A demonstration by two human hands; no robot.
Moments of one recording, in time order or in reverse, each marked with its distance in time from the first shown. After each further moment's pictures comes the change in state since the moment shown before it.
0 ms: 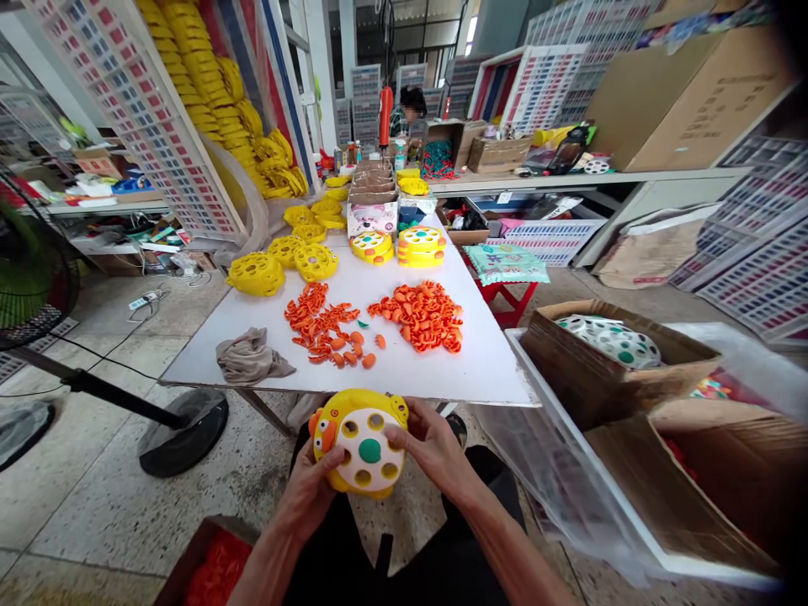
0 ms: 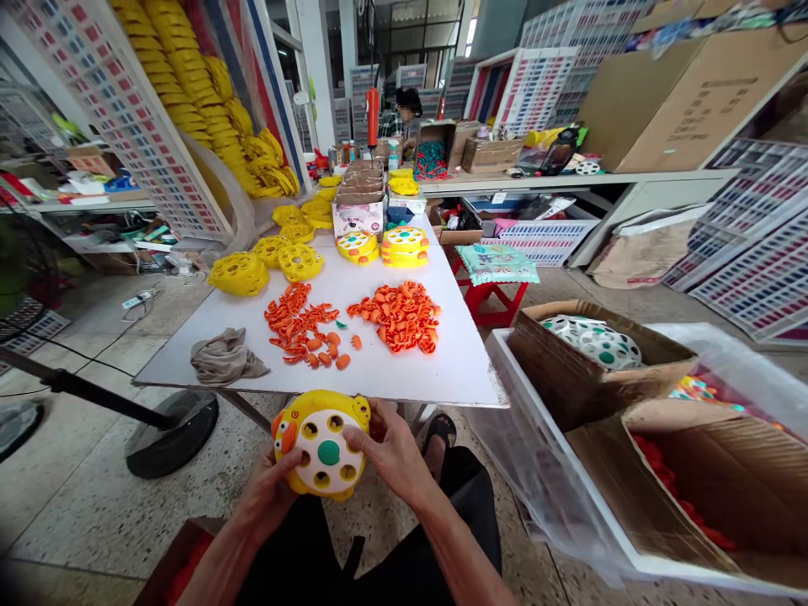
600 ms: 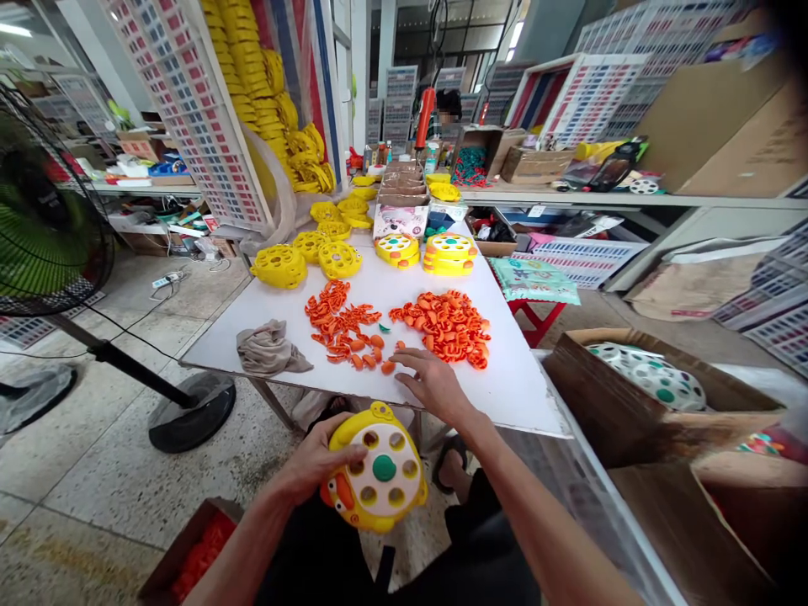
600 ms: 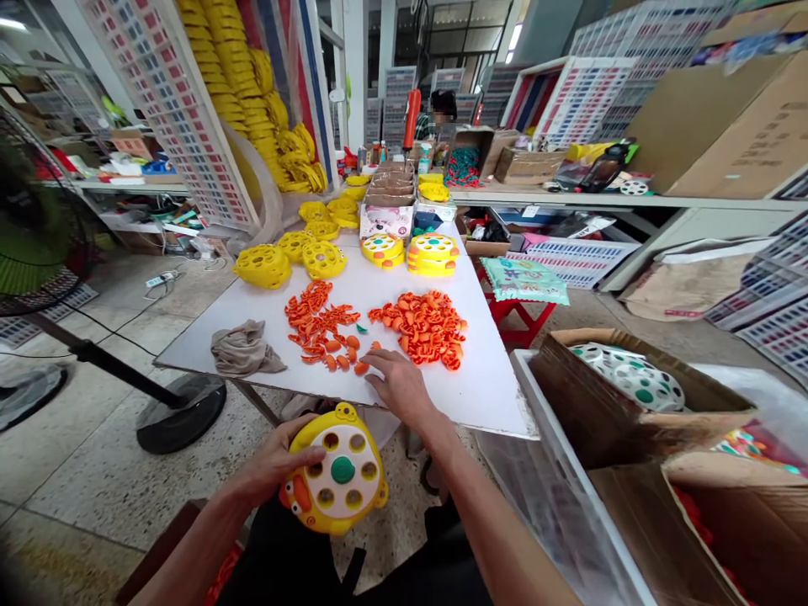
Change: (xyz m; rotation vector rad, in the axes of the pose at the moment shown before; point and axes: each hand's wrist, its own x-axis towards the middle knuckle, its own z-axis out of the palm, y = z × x) left_hand 0.014 0.041 0.003 0.448 -0.218 -0.033; right_hand 0.111 -0.007 -0.029 -1.018 -0.050 -0.436
